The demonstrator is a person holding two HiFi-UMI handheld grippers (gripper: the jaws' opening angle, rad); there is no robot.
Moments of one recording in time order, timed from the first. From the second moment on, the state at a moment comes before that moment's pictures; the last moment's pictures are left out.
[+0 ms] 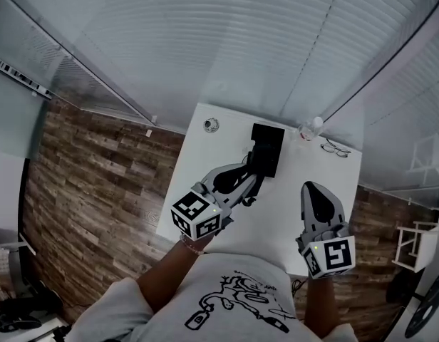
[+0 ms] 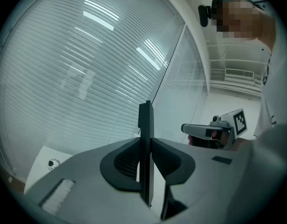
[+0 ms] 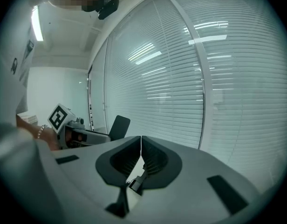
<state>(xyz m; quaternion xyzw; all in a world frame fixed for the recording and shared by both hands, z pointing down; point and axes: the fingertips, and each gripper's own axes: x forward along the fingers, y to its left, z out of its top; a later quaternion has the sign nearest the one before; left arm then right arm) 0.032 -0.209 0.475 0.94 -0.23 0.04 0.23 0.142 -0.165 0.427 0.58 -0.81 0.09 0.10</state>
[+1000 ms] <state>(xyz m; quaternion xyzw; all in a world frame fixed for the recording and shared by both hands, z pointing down) -0.031 -0.101 0.303 0.96 -0.23 -0.06 0.15 0.103 -0.060 0.284 0.58 -0.82 -0.01 0.04</state>
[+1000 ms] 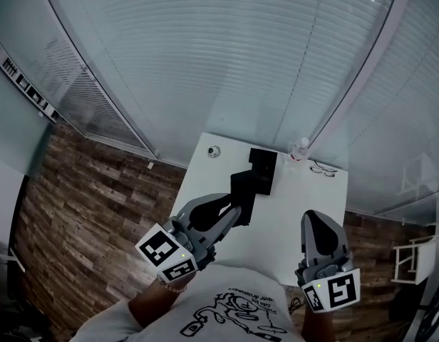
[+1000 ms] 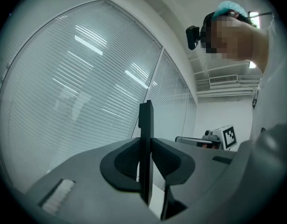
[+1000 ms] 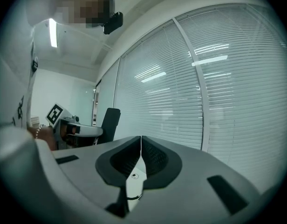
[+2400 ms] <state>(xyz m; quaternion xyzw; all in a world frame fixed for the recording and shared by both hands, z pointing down) -0.010 -0.099 0.289 0.96 -0.21 -0.08 0.14 0.118 -0.057 0.271 0.57 -0.82 -0.03 0.03</state>
